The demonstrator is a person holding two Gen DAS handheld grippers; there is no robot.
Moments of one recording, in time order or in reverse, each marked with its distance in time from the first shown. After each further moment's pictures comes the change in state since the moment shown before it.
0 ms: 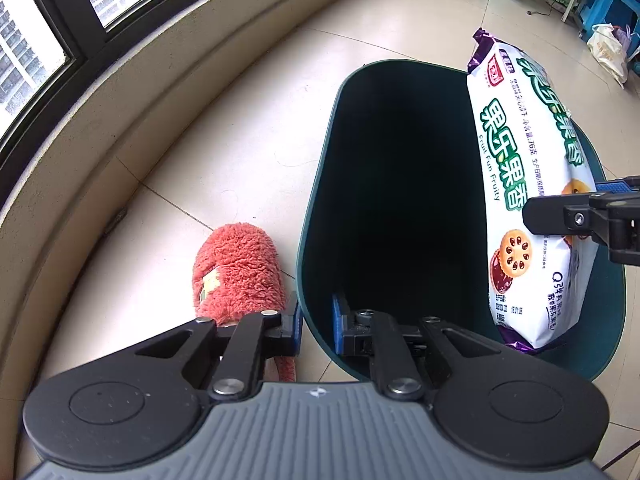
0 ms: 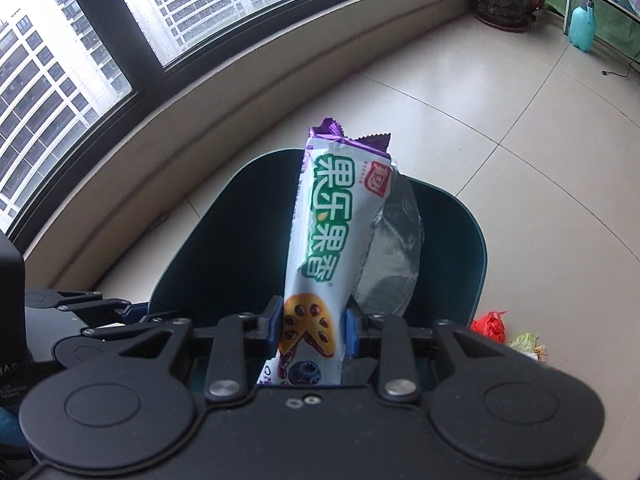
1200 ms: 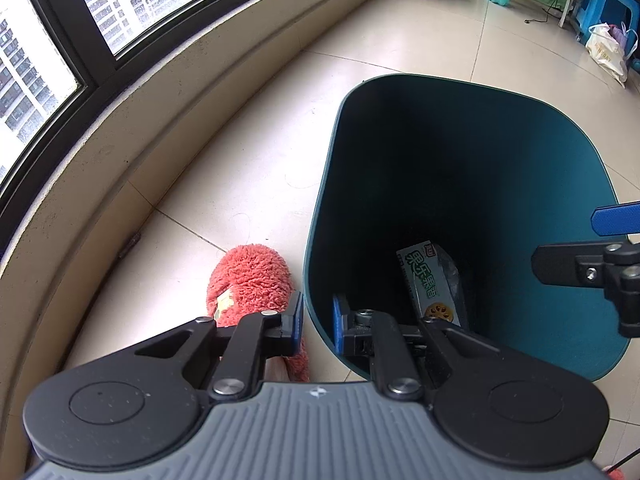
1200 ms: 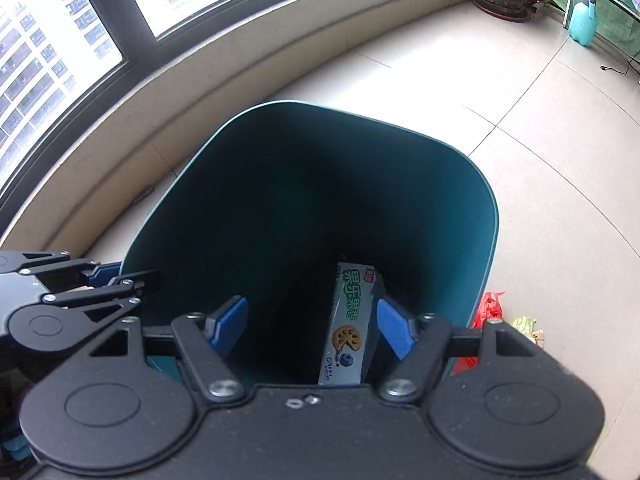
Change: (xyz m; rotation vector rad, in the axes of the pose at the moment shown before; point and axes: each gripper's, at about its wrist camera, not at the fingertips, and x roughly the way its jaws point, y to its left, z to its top) left arm -0.013 -0.011 -0.008 0.030 -0.087 0.054; right arm -0.016 0.031 -0.023 0.002 -0.019 -0.025
